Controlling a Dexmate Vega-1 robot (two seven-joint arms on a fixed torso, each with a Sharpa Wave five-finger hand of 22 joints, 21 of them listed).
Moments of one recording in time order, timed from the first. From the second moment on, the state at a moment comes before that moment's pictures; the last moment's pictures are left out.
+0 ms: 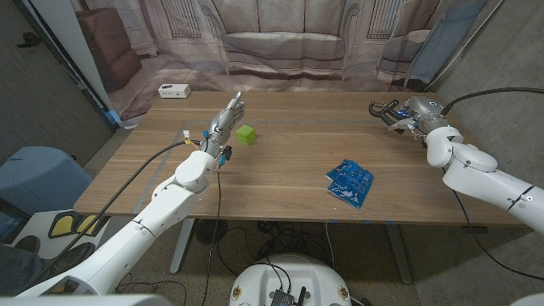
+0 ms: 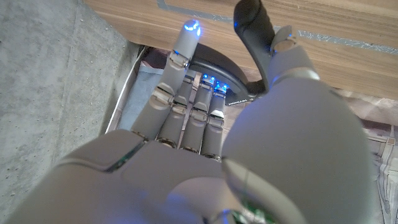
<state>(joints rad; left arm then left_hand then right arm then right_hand) 0.98 0.59 0.38 -1.72 -0.44 -0.14 0.24 0.20 0.03 0.16 -0.05 0.20 0.20 0.12 0.19 0.17 0.21 0.11 0.22 0.20 0.17 0.11 0.19 0.18 0.09 0.09 0.20 0.17 -0.89 -1.05 -0.45 -1.86 -0.31 -0.57 -0.24 1.06 -0.13 0.30 -0.15 0.19 0.89 0.01 0.26 0.21 0.96 -0.02 0.30 0.24 0.91 0.04 0.42 0.39 1.08 -0.11 0.64 0.20</state>
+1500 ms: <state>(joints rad) 0.99 0.60 0.38 -1.73 -0.44 -0.13 0.25 0.20 0.03 0.16 -0.05 0.20 0.21 0.13 0.19 0.17 0.21 0.11 0.22 0.20 0.17 0.11 0.19 0.18 0.09 0.09 0.20 0.17 -0.74 -1.02 -0.59 -1.73 -0.31 -0.58 -0.04 1.01 -0.08 0.26 -0.12 0.19 0.88 0.00 0.23 0.21 0.93 0.00 0.28 0.25 0.89 0.03 0.39 0.40 1.03 -0.10 0.67 0.19</state>
